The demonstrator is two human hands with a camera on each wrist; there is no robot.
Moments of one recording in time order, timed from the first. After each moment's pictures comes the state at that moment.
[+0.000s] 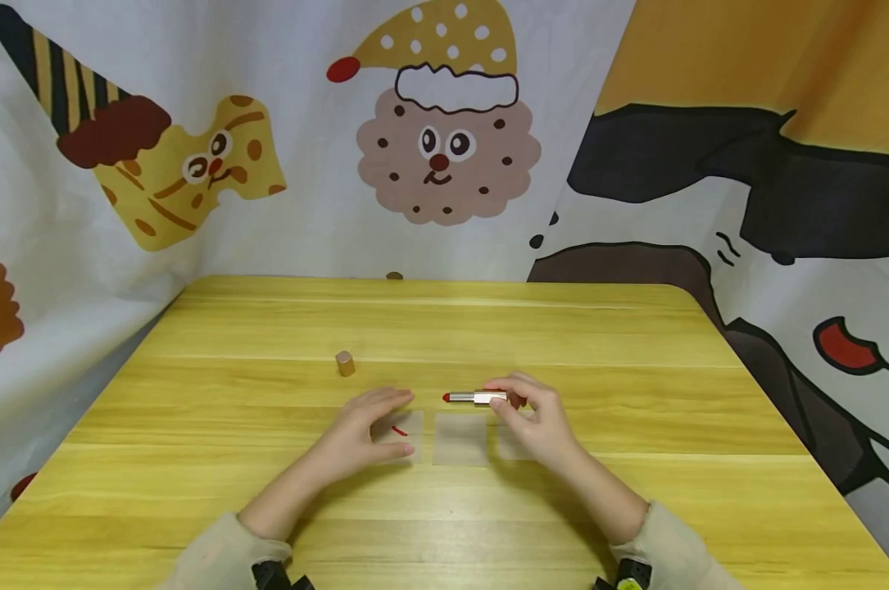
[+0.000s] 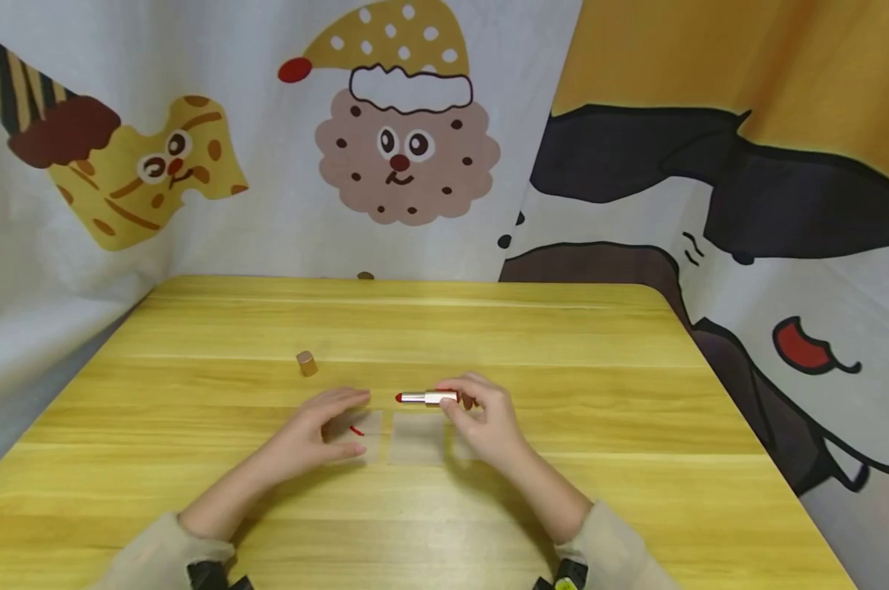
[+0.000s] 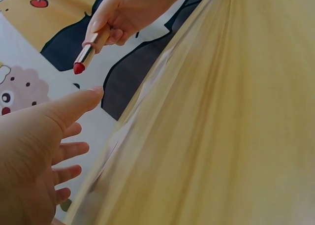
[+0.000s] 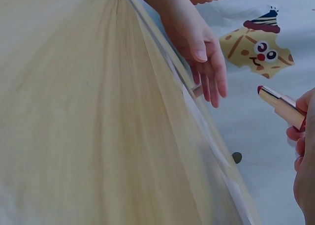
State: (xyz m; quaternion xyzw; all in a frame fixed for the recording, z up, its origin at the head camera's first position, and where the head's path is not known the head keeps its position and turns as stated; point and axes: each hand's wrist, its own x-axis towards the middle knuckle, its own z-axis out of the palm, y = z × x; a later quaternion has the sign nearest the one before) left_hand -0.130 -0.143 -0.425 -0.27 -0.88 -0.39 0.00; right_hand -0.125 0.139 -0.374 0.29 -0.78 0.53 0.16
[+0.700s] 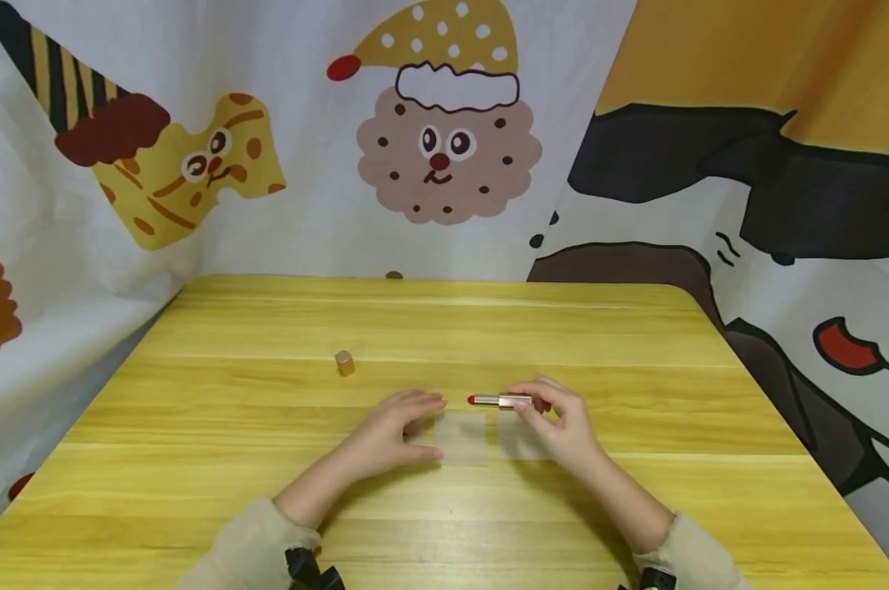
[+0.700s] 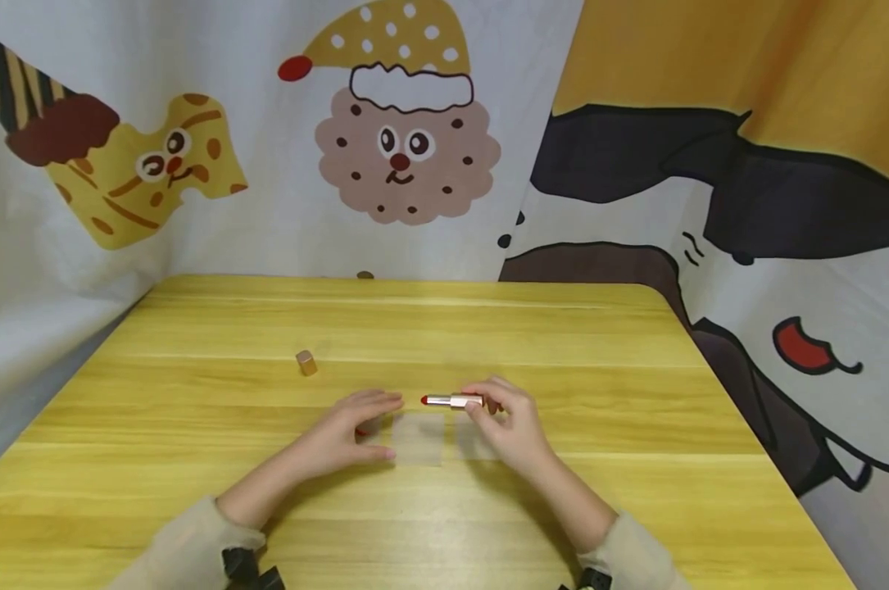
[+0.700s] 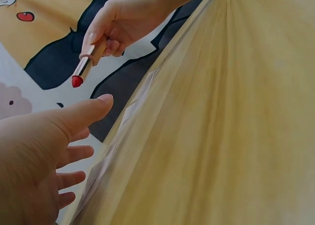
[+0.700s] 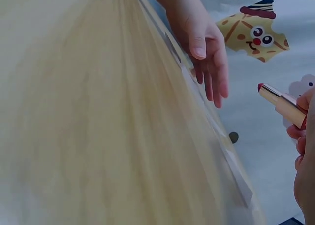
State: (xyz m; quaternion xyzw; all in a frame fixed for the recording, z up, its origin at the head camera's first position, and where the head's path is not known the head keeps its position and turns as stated) left_hand -0.140 -0.109 -0.428 -0.33 -0.87 -0.37 -0.02; right_hand -0.123 0.166 -0.381 0.29 -0.79 0.52 0.18
